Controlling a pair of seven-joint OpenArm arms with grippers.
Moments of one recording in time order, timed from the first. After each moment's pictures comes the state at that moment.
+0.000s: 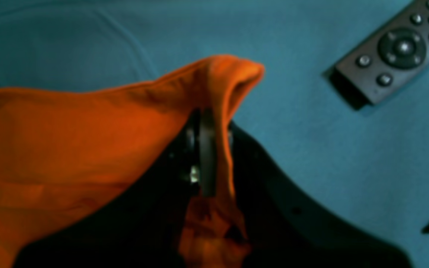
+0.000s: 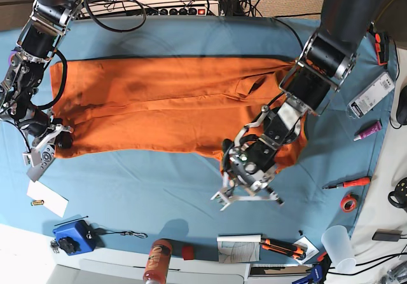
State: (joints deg) left arm -32.9 -5.5 34.3 76.3 0.4 -9.3 73.3; right arm 14.7 27.6 29.3 69.4 36.3 38.5 -61.7
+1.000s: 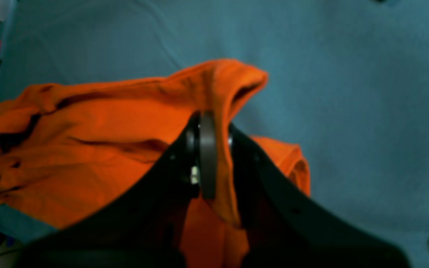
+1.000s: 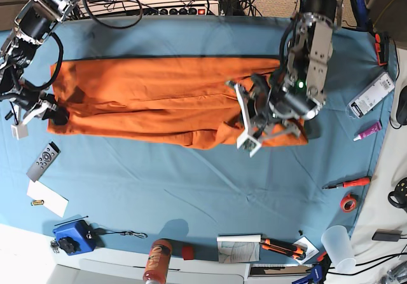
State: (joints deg) left arm -2.3 -5.5 13.8 111.2 -15.4 -17.1 73.3; right arm 7.9 27.5 41.9 69.5 53.6 39.8 -76.1
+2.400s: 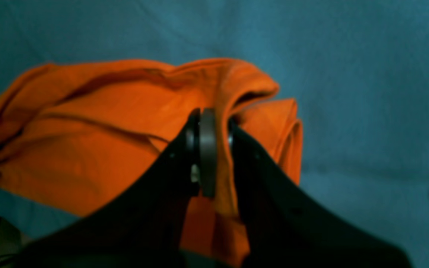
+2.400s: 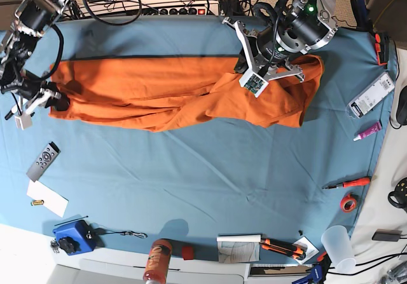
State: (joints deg) left arm 19.8 -5.5 13.8 132.3 -15.1 -17.1 71.7; right arm 2.6 28.1 41.8 73.5 53.0 39.7 -77.9
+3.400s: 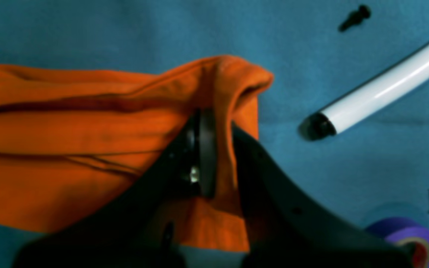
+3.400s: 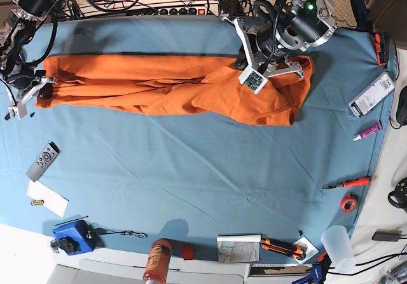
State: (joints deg) left arm 20.7 -5.5 13.8 132.3 -14.9 -20.0 71.9; right arm -2.7 28.5 41.9 80.0 34.4 40.0 -67.2
